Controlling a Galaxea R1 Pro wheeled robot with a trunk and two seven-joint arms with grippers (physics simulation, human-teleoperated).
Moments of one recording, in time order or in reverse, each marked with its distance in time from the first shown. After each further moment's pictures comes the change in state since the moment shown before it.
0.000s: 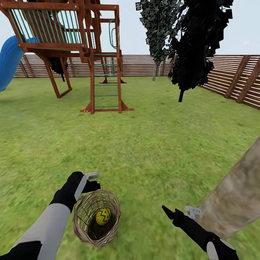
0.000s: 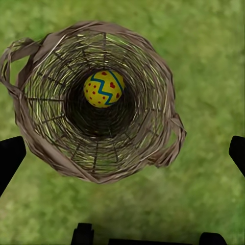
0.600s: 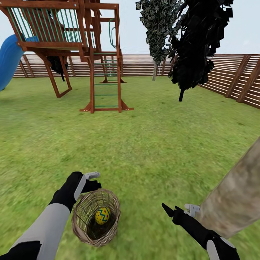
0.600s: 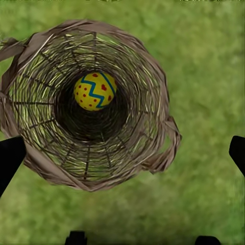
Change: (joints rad) left arm 0.000 0.006 -0.001 0.000 0.001 -0.006 -0.044; right arm 0.001 0.002 0.007 -0.036 0.000 0.002 0.000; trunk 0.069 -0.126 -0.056
